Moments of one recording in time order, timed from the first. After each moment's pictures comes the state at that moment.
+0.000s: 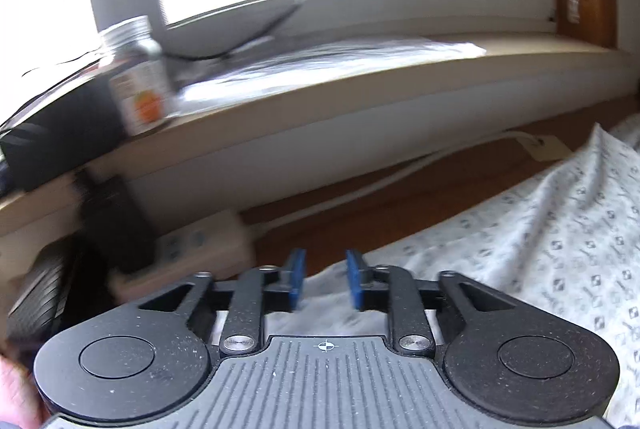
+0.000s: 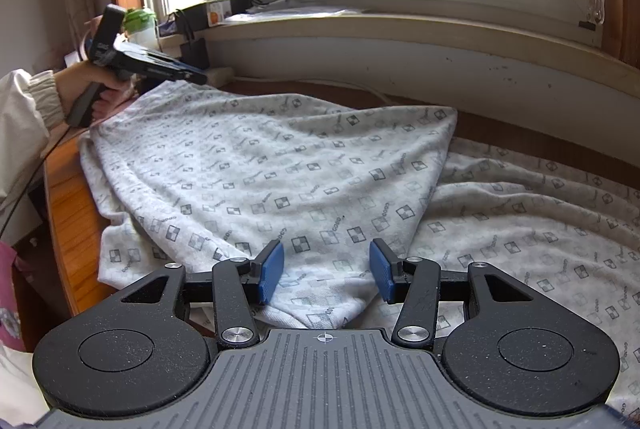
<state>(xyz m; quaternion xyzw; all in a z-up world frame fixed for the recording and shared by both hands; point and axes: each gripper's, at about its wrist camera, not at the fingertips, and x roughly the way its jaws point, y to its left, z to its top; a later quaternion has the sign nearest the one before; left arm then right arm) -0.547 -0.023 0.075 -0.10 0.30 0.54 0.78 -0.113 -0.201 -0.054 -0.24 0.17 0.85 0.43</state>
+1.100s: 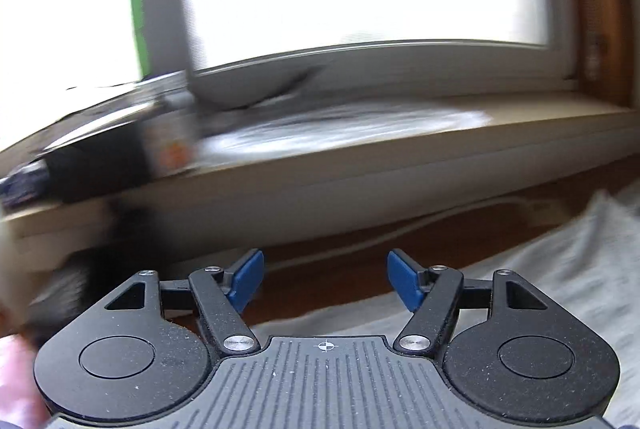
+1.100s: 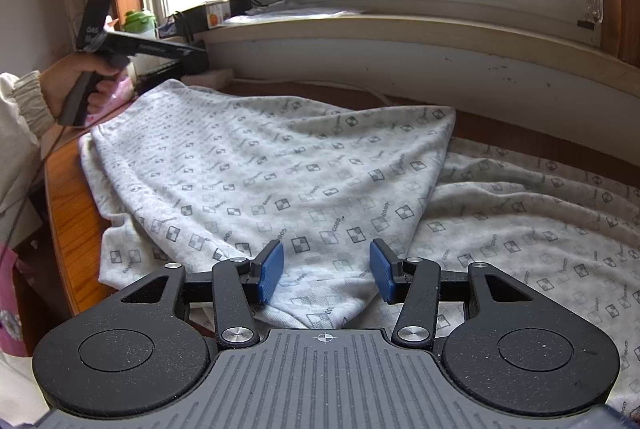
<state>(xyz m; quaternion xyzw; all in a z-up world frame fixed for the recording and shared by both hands) -0.490 -0.037 0.096 -0.09 0.24 0.55 0.79 -0.111 -0.202 -0.054 -0.23 0.17 0.85 0.43</state>
